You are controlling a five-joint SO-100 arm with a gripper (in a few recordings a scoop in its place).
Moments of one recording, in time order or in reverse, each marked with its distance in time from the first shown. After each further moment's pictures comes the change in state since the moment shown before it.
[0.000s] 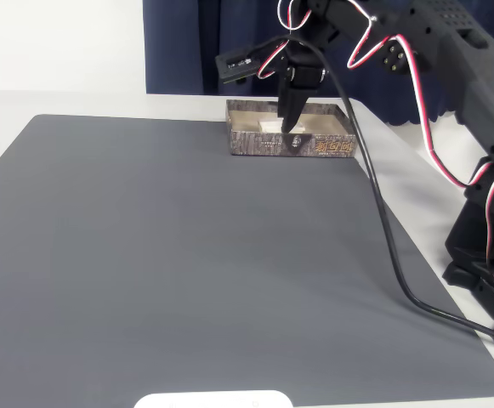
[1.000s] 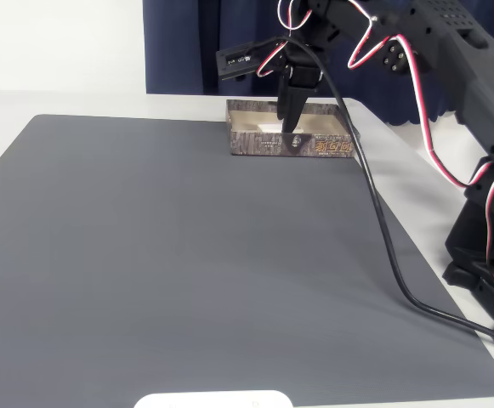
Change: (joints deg) arm 0.2 0.0 0.0 -3.0 1.8
